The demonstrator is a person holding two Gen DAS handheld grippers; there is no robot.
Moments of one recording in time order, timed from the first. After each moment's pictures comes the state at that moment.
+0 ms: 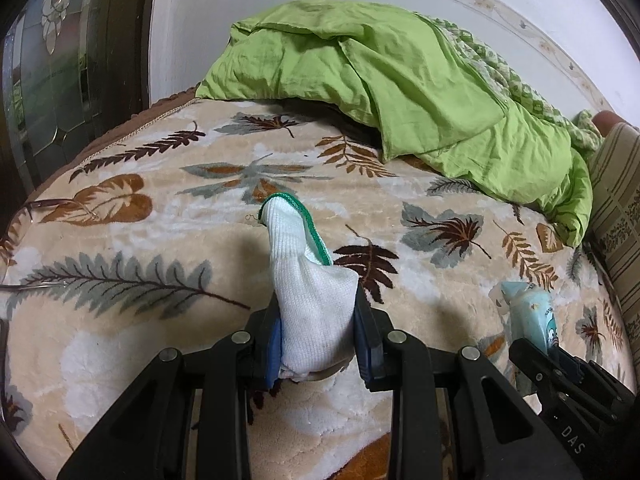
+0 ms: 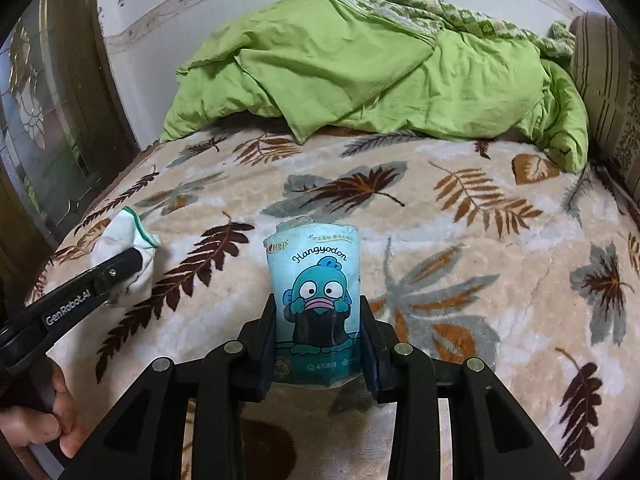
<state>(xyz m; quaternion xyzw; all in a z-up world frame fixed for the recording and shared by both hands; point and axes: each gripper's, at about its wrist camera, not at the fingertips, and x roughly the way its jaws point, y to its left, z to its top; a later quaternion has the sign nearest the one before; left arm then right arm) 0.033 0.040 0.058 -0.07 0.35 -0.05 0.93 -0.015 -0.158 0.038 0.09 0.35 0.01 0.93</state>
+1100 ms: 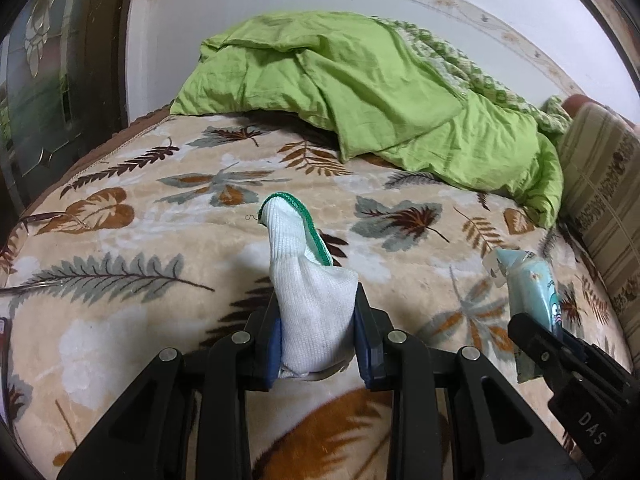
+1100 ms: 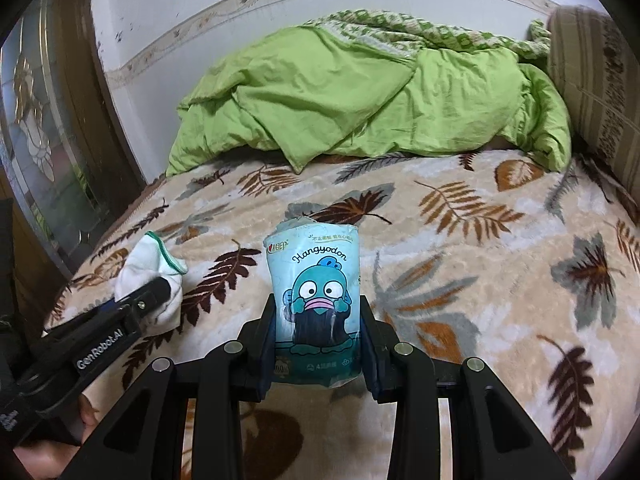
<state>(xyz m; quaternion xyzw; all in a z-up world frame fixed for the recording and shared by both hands) -0.009 0.012 0.073 -0.05 0.34 -0.10 0.94 -0.063 -0.168 0.062 0.13 0.30 0.00 0.95</state>
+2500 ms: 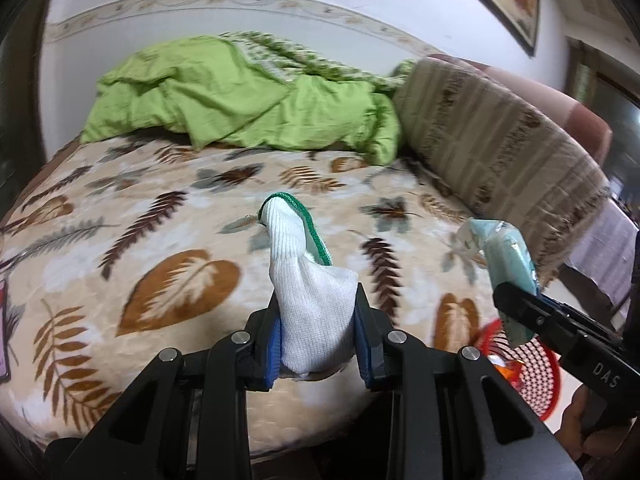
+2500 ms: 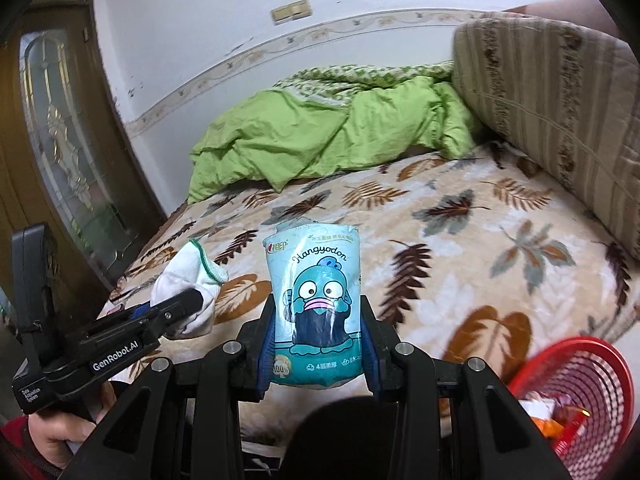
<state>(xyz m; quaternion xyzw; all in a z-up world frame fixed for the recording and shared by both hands) -0.245 -0.061 0.137 0.00 0.32 -0.30 0.90 -0.341 -0.233 0.112 0.18 0.24 -0.03 0.95</state>
